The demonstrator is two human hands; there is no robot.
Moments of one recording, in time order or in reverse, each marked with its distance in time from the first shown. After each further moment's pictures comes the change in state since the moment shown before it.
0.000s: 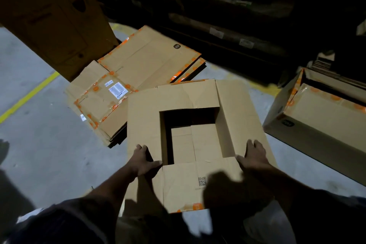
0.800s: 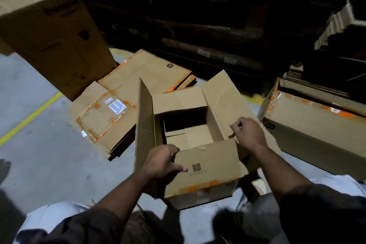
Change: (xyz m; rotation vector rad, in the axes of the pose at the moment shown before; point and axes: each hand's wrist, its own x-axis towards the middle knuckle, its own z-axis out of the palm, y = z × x) left_hand -0.099 0.112 -0.018 0.320 0.134 0.549; right_hand -0.072 -0.042 -0.100 0.212 0.473 -0.269
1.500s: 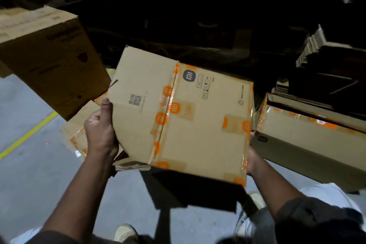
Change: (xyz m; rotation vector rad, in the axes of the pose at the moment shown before) left_hand -0.021 0.003 -0.148 -1.305 1.015 -0.085; right_hand -0.018 0.007 -0.007 1.307 -0.399 0.638
